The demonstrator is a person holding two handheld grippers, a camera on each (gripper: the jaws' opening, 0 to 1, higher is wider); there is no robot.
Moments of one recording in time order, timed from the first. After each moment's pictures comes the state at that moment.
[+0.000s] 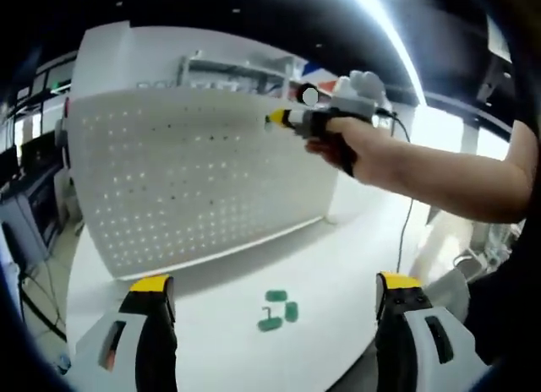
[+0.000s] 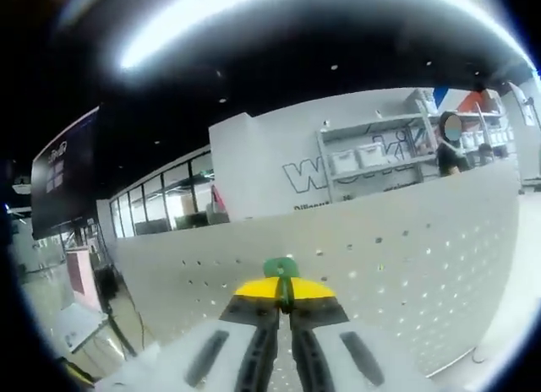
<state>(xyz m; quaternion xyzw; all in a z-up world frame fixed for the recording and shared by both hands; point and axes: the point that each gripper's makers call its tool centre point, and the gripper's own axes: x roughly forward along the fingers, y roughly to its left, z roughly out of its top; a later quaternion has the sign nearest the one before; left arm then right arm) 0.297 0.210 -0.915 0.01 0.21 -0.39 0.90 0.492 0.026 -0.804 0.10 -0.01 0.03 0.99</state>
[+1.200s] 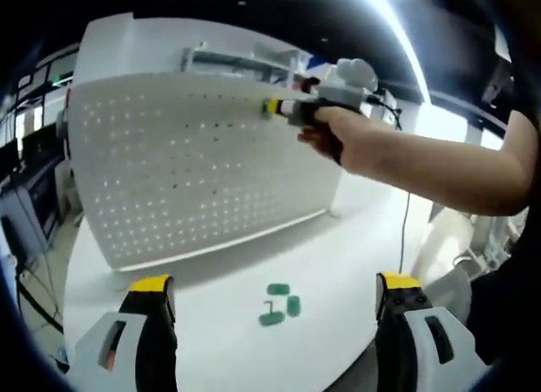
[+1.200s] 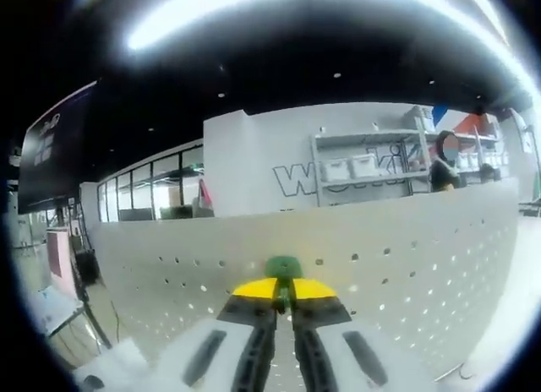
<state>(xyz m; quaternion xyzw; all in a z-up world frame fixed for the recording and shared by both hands) 0.301 0.211 -0.927 0.01 0.23 -0.39 0.89 0.516 0.024 -0.811 0.07 -0.01 0.01 1.00</state>
